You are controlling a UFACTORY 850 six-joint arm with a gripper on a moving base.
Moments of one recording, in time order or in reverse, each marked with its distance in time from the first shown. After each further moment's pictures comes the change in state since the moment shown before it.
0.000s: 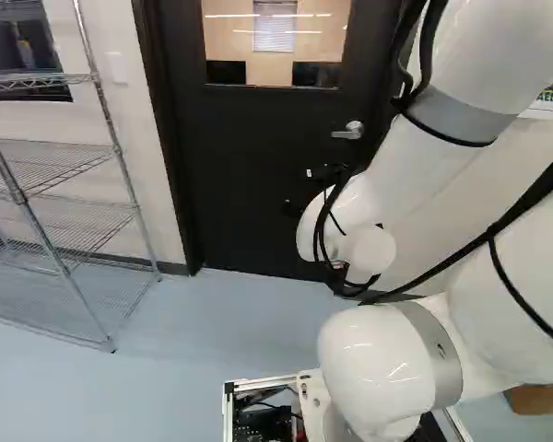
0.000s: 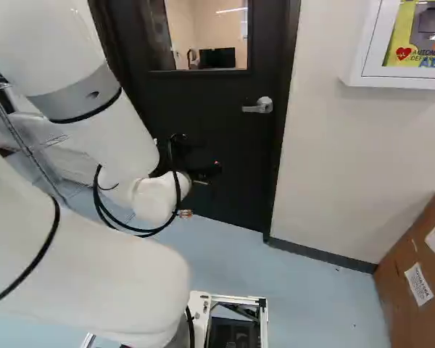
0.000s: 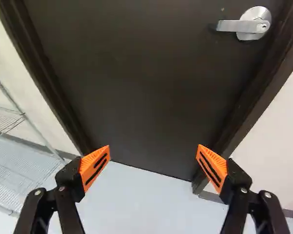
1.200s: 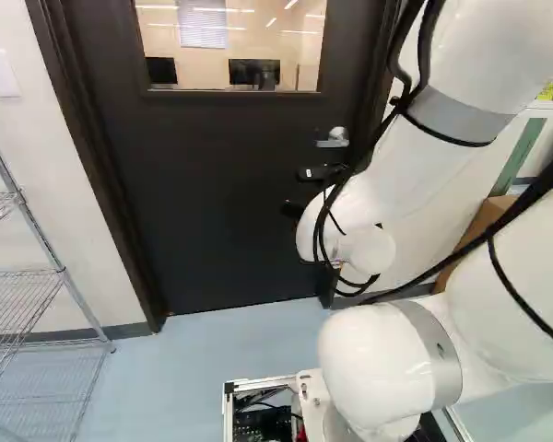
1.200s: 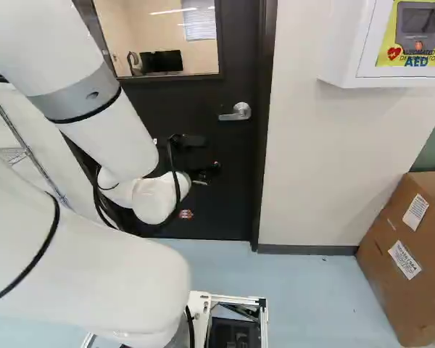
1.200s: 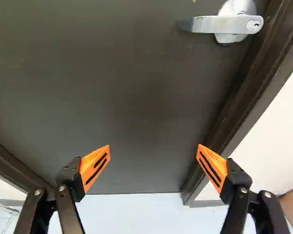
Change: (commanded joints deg) arm 0.0 0.0 0.0 0.0 0.0 0.0
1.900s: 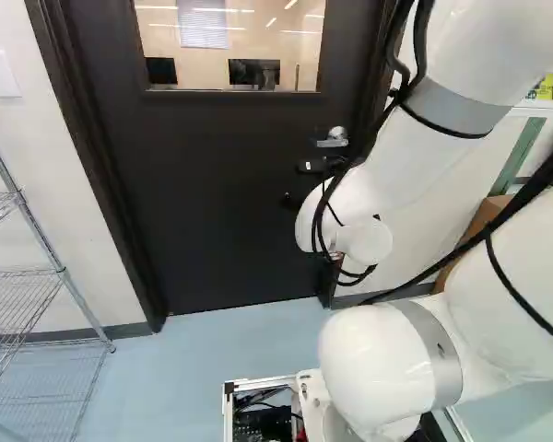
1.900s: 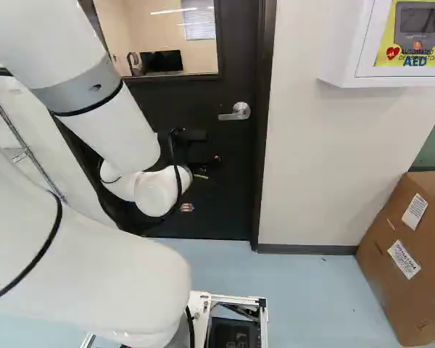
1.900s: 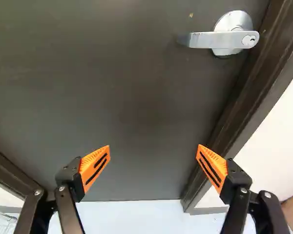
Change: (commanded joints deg) arm 0.0 -1.0 -3.1 0.0 0.0 0.0
